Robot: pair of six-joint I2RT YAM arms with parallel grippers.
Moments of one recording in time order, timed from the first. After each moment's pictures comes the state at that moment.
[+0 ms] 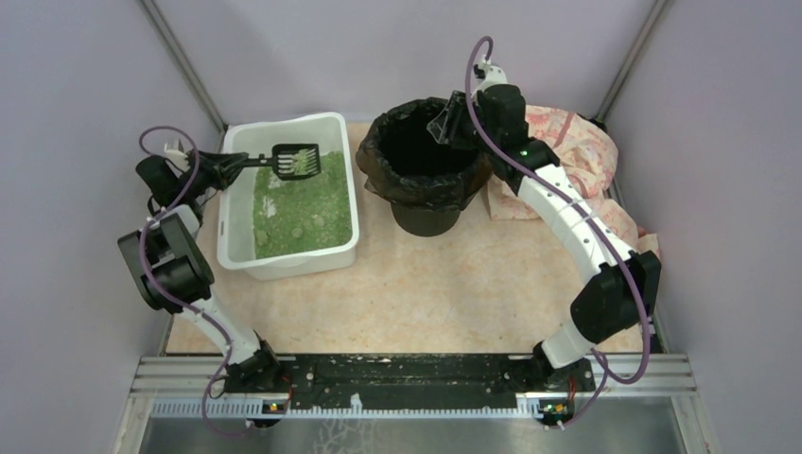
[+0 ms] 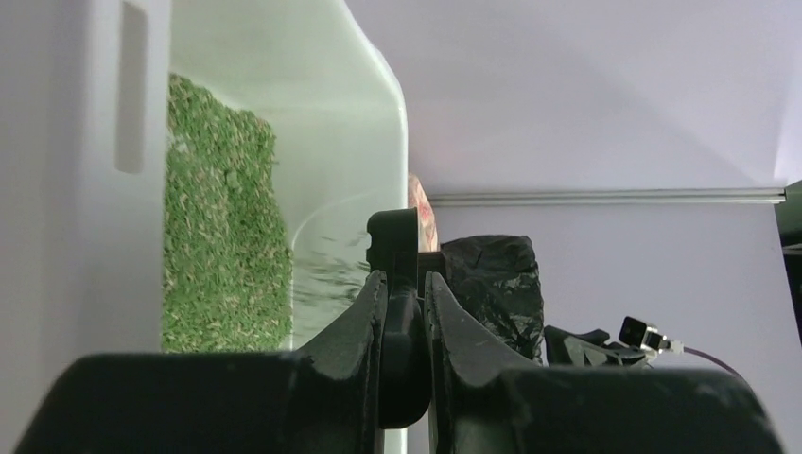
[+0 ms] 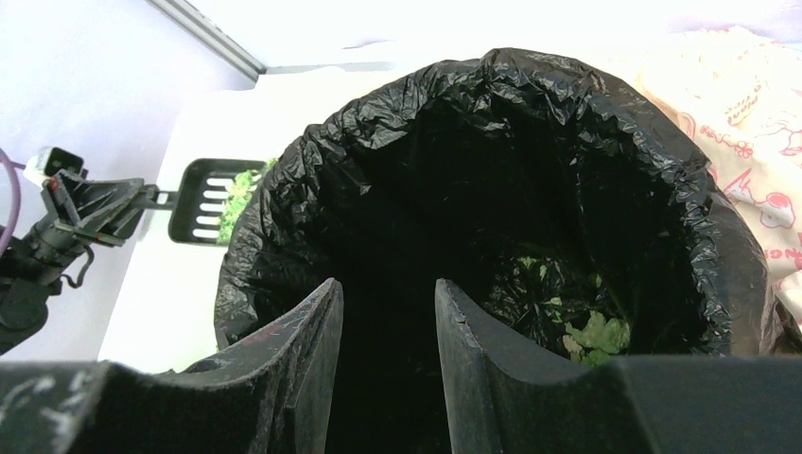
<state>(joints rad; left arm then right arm) 0.52 1.83 1.10 0.57 1.00 -1.24 0.43 1.55 1.54 -0.27 -0.12 0.47</state>
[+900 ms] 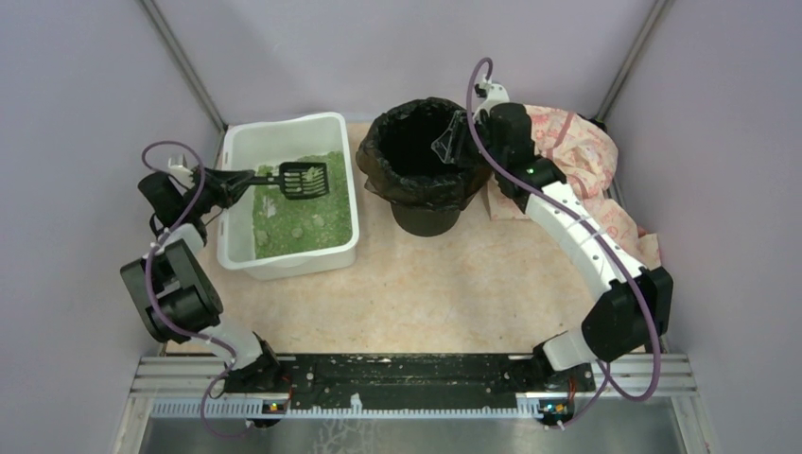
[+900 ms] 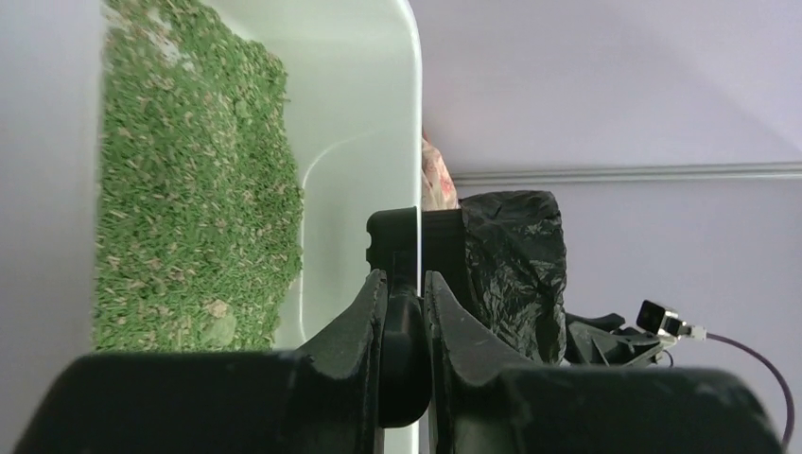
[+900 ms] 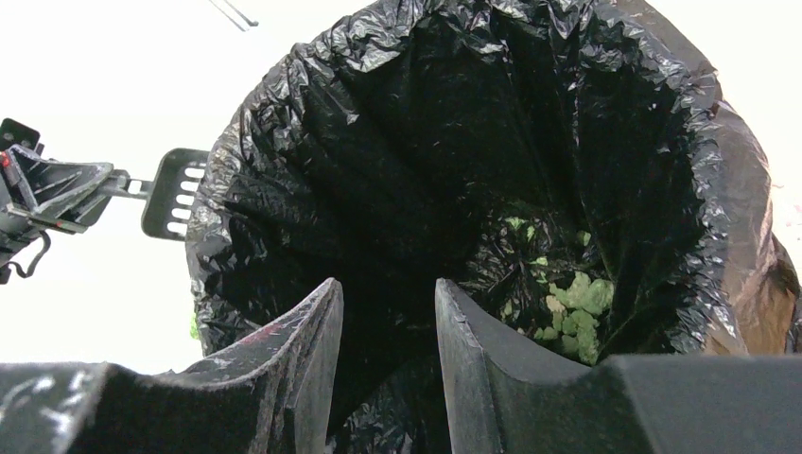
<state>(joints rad) 0.50 1.60 0.88 0.49 0.97 -1.14 0.42 1.45 1.39 -0.25 -0.16 0.41</state>
